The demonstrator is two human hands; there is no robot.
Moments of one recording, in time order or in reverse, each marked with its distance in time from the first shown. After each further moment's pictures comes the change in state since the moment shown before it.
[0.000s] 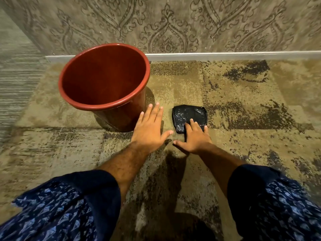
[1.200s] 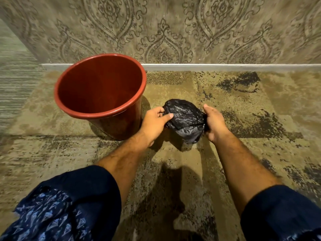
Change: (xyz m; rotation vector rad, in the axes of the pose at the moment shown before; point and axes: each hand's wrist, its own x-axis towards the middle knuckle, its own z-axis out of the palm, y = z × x) left_hand 0.055 0.031 -0.020 -1.264 0.056 -0.373; right_hand 0.005 0.030 -0.095 1.692 0.286 0.318
